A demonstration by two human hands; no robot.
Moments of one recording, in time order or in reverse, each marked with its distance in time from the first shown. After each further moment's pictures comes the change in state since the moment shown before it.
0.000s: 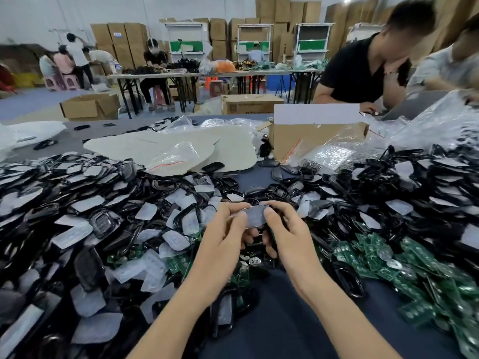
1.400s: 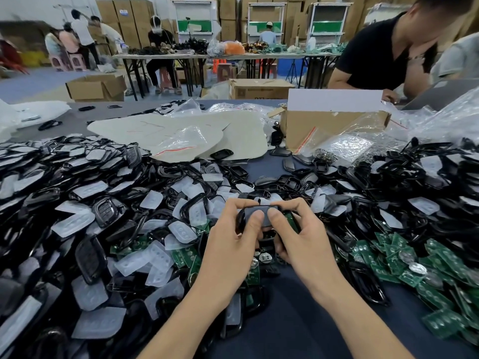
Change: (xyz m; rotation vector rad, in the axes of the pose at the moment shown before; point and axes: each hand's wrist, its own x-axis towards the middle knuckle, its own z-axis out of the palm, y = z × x) left_hand -0.003 -0.012 0.000 0.092 0.058 0.090; right_hand -0.002 0.007 -0.003 -0.107 -0.072 -0.066
